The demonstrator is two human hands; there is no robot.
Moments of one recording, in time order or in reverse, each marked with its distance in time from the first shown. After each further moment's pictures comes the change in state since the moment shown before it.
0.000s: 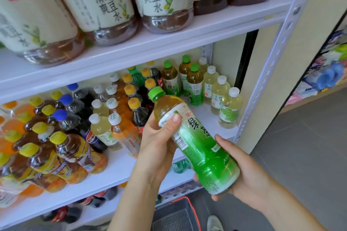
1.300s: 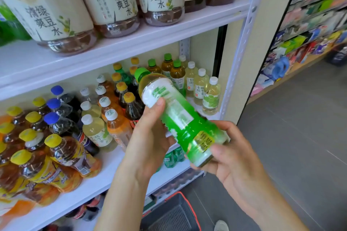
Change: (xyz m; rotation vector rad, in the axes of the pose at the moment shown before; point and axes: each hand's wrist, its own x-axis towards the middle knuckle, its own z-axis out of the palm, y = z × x) left_hand -0.049 0.045 -0.018 0.008 -0.192 -0.202; right_hand -0.040 0.058 0.091 -0.063 0.270 -0.691
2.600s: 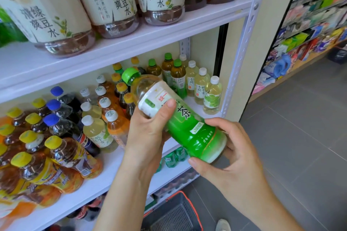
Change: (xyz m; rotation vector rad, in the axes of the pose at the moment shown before) left_hand 0.005 0.004 0.009 0.105 0.119 0.165; right_hand 0.002 0.012 -0.007 -0.761 0.140 -0.426
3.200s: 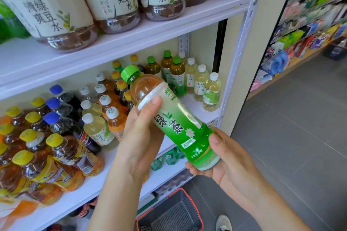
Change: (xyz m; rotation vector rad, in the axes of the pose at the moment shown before) left_hand -0.001 0.002 -0.022 -0.042 -0.107 -0.035; right_hand -0.003 0.005 0.007 0.842 -0.207 0.589
